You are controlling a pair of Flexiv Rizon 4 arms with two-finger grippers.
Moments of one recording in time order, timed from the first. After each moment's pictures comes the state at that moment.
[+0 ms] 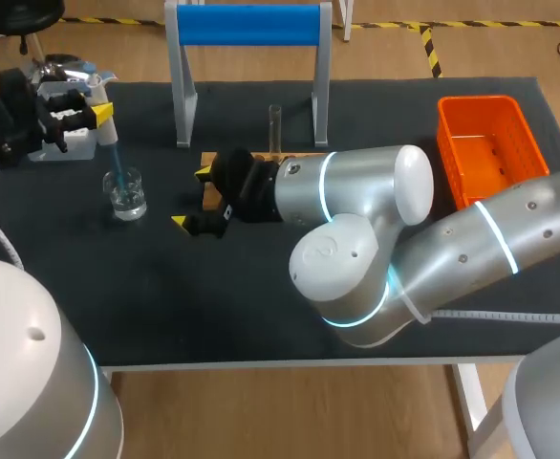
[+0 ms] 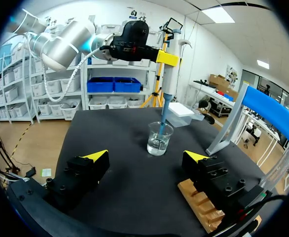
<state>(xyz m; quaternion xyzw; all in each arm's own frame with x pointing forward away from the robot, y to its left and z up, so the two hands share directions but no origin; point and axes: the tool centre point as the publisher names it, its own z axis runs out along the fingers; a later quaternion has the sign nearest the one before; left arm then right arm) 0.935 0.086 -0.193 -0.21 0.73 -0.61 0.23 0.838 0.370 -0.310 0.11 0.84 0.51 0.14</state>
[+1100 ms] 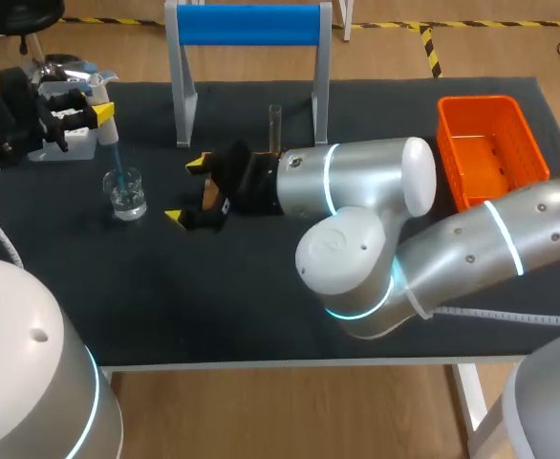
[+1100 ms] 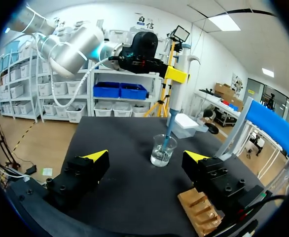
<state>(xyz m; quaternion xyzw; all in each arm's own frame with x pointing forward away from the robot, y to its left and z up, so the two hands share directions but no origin) 0.936 0.084 -0.192 -0.21 0.73 -0.61 0.23 0.832 0.379 -0.286 0.08 0.83 0.53 0.14</state>
